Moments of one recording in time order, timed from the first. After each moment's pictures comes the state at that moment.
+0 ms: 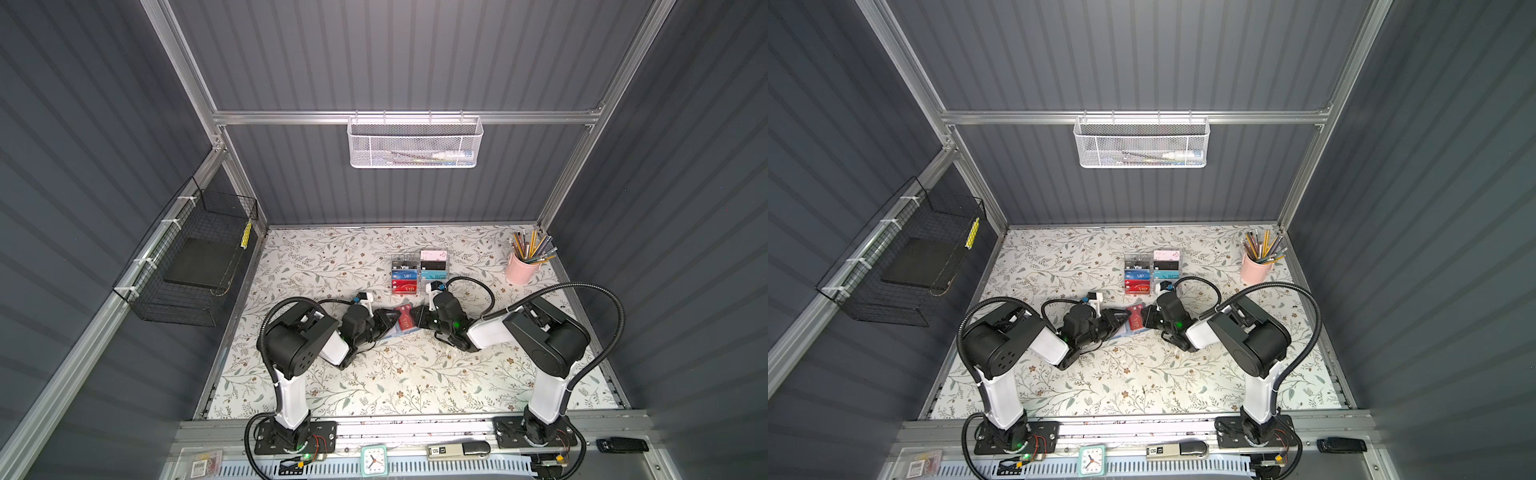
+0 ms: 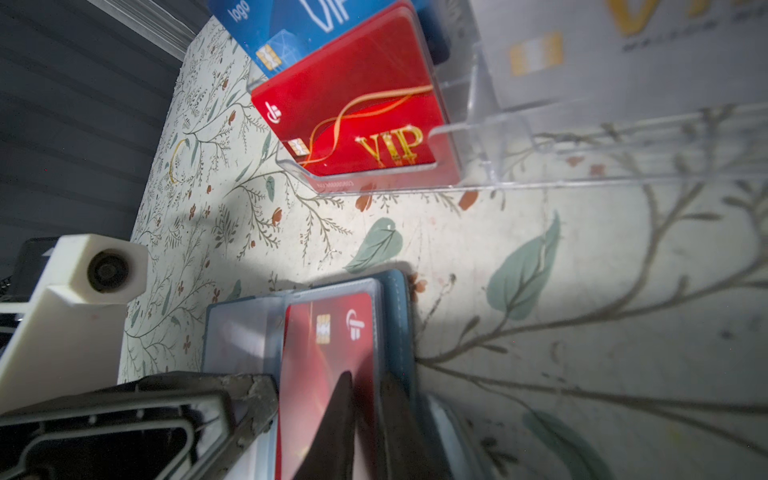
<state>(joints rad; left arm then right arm) -0.61 1.89 0.47 1.06 0.31 -1.20 0.69 1.87 0.68 0.60 -0.11 0.76</state>
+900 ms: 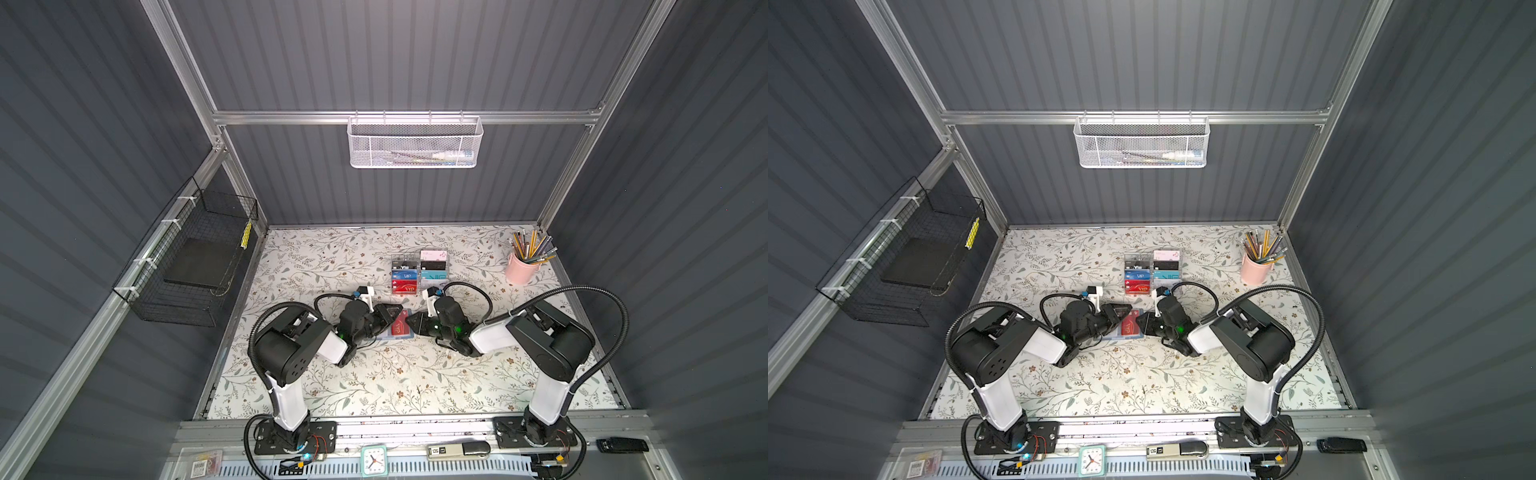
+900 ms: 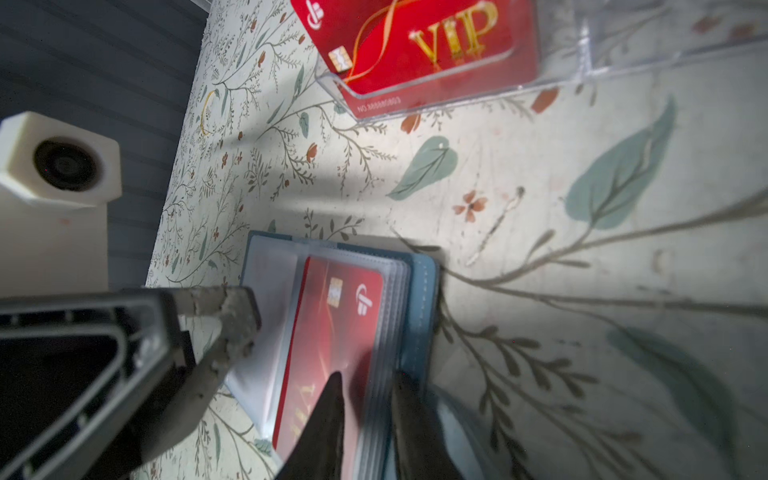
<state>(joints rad) -0.57 1.79 0.47 1.03 0.35 -1.18 0.71 1.83 0.63 0.59 -0.21 0.78</state>
